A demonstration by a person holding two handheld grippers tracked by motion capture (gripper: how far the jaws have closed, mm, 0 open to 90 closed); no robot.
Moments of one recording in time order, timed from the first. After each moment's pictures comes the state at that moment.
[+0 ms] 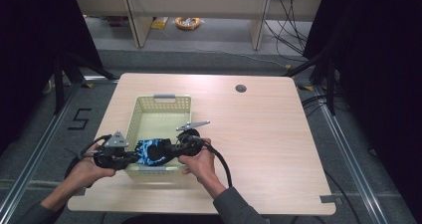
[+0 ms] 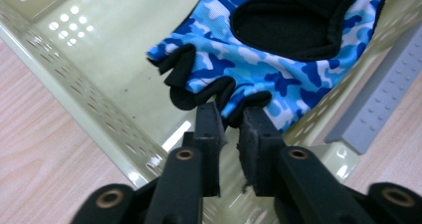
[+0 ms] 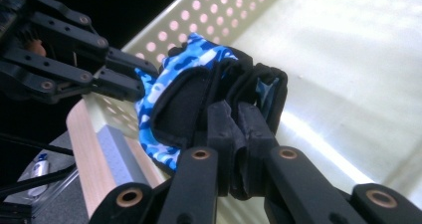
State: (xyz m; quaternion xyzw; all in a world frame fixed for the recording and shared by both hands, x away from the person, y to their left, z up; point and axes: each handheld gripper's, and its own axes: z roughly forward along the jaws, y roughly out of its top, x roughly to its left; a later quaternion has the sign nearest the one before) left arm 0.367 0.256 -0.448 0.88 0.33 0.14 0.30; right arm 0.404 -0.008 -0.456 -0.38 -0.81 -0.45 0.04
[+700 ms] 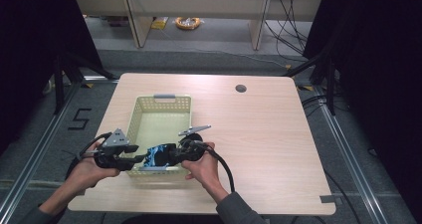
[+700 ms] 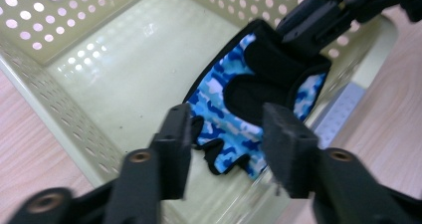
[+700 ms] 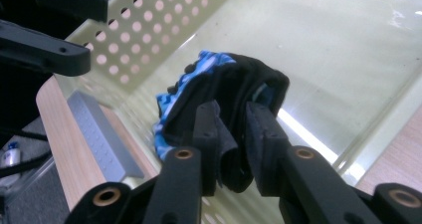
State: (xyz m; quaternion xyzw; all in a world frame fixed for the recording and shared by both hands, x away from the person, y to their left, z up) left arm 0.354 0.241 -0.422 0.87 0.31 0.17 0.35; right arm 0.394 -0.015 -0.461 -0.39 -0.82 -0.41 0.01
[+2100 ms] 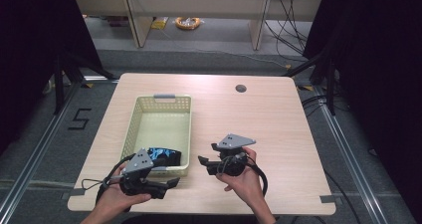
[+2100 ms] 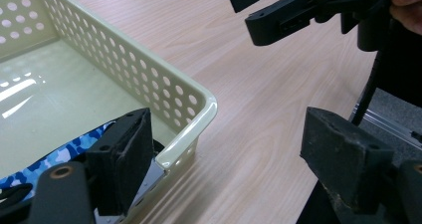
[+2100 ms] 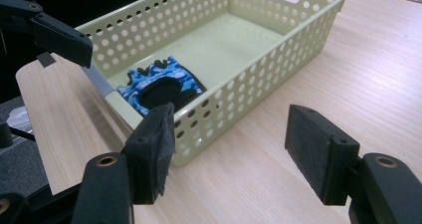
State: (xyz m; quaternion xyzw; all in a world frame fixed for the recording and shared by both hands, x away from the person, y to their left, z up) left arm 0.296 0.161 -0.430 0.81 0.32 0.11 0.48; right arm 0.346 -0.114 -0.429 -0.33 -0.81 -0.46 -0.12
